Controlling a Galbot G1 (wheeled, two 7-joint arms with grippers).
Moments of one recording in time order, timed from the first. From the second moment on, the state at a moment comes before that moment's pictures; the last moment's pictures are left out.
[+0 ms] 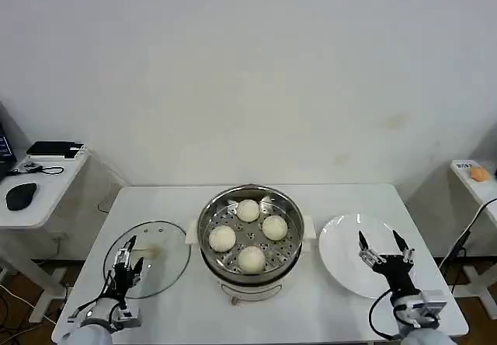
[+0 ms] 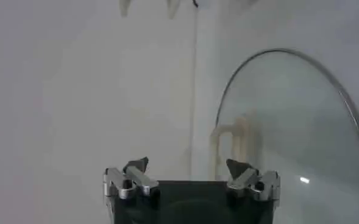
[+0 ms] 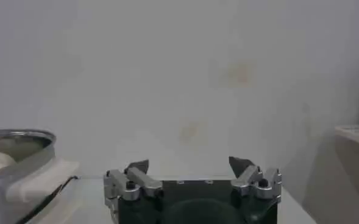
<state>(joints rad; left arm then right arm) 1.38 -1.19 -0.63 -1.64 1.18 -0.08 0.00 -1.54 1.32 0.74 2.01 0.34 -0.08 -0.06</state>
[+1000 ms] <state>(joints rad) 1.23 -1.21 -0.58 -1.50 1.18 -0.06 -0.05 -1.55 1.37 0.76 1.99 0.31 -0.06 -0.06</state>
